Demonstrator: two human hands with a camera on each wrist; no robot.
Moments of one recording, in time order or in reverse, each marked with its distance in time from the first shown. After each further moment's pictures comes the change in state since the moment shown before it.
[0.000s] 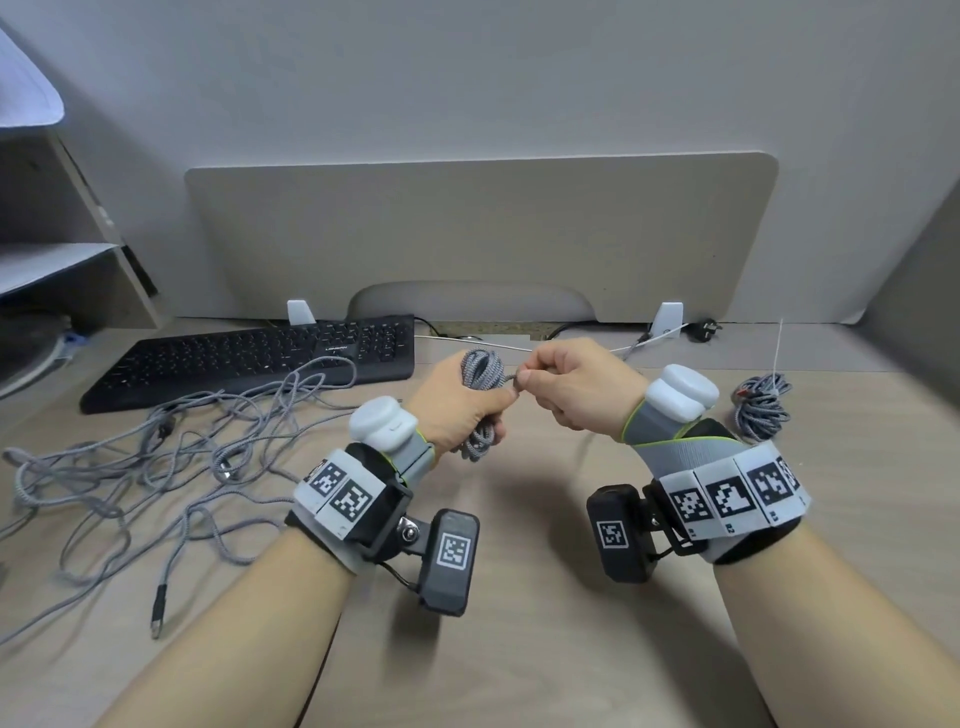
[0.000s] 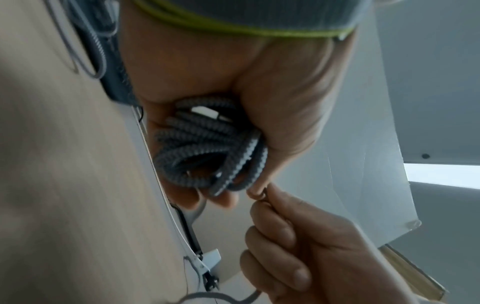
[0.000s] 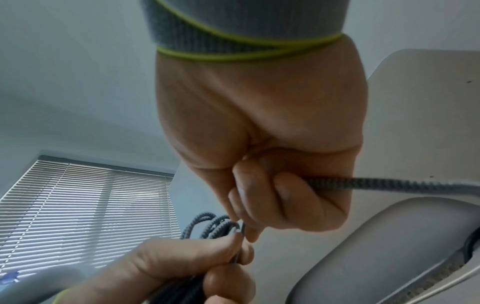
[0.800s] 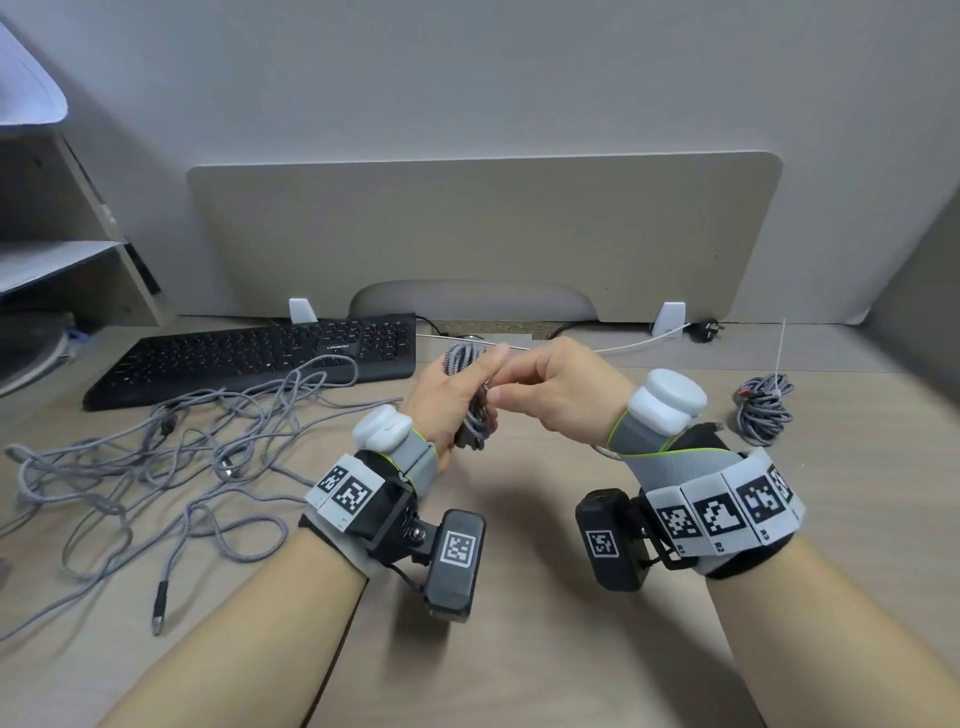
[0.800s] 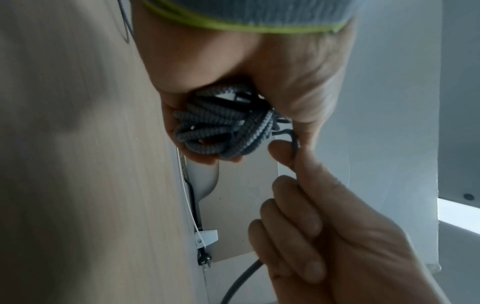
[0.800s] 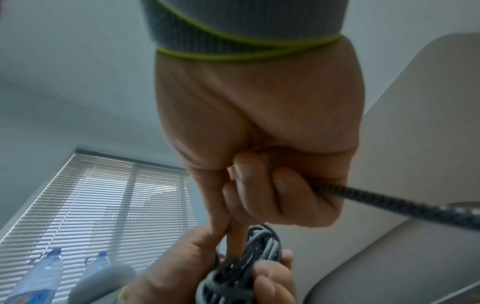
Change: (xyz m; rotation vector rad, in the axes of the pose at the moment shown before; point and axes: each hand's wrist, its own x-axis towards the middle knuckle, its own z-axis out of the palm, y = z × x) left_hand 0.006 -0.008 0.004 -0.276 0.140 -0.015; right_hand -0.015 -0.018 0.008 -0.136 -0.084 -0.210
